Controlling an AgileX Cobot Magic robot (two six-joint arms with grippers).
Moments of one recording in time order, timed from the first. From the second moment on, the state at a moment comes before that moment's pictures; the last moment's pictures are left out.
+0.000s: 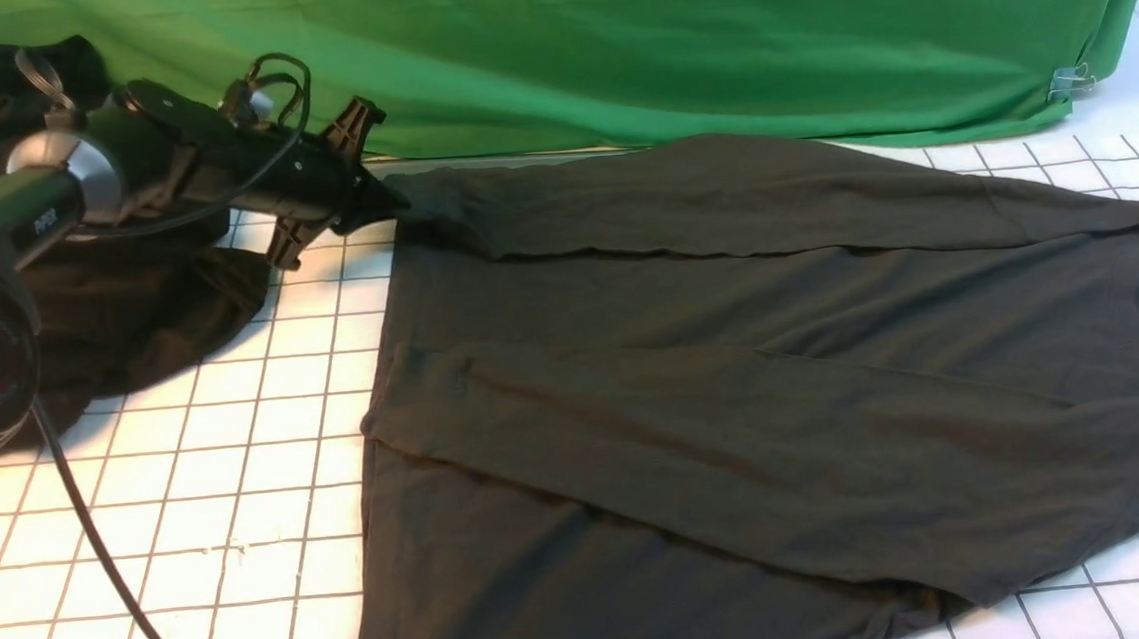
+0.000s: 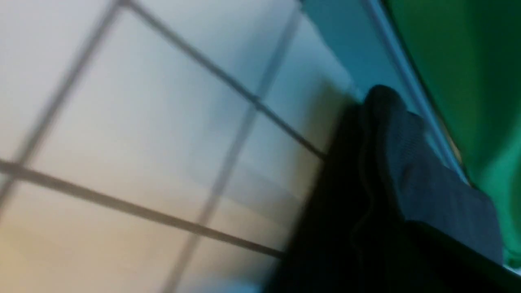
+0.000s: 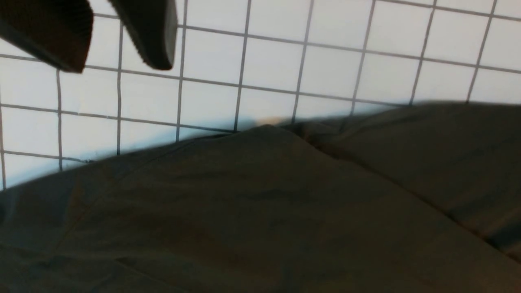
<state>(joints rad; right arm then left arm) 0.05 0.65 -0.64 0.17 0.91 -0.10 -0.02 2.43 -2.02 -0.88 0.64 -0.06</state>
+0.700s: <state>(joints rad) 0.05 0.65 -0.64 0.17 0.92 -0.09 -0.10 1.91 -1.84 -0.65 1.19 0.23</state>
